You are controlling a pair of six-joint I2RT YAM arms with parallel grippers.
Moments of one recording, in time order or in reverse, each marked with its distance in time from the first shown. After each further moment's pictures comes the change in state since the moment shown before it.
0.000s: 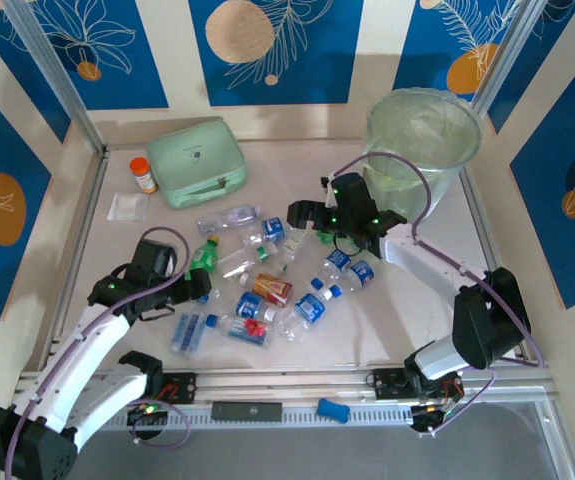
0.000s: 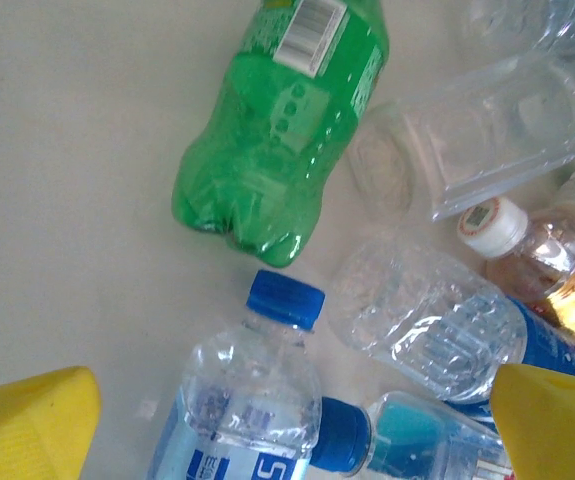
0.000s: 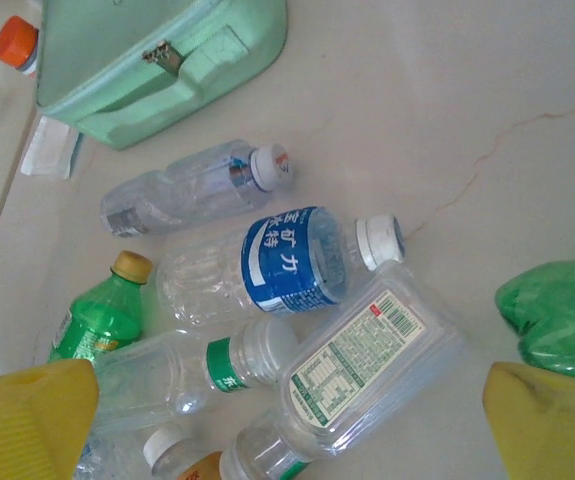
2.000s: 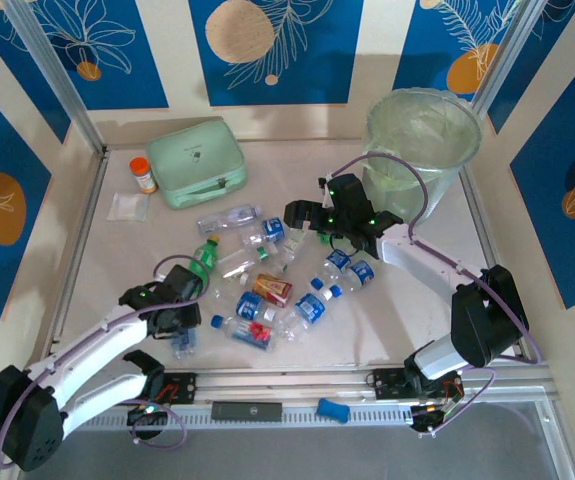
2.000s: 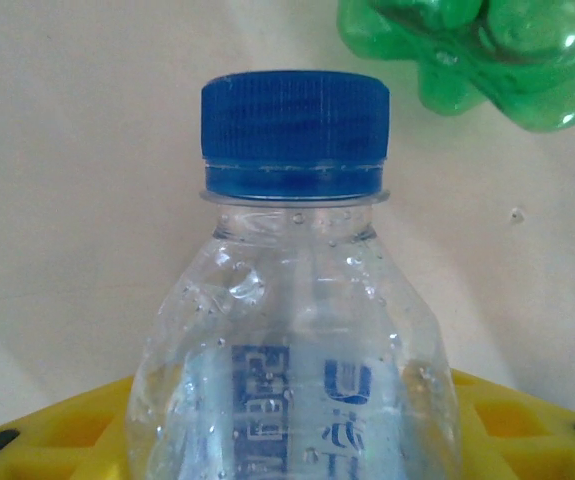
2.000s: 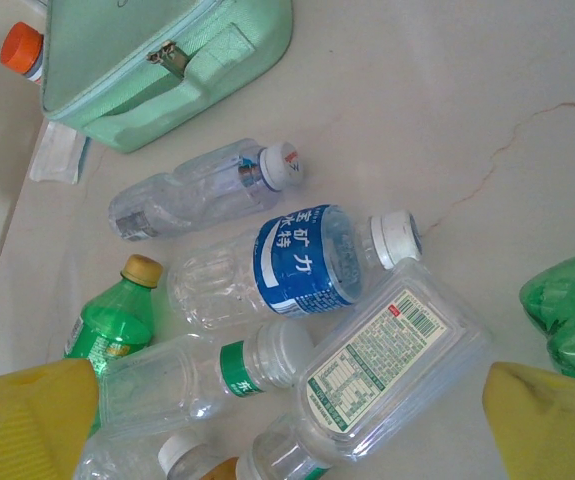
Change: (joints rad) left arm -0.207 0.082 -0.194 0.016 -0.257 -0.186; right arm 0.021 0.011 0.000 0.019 0.008 0.038
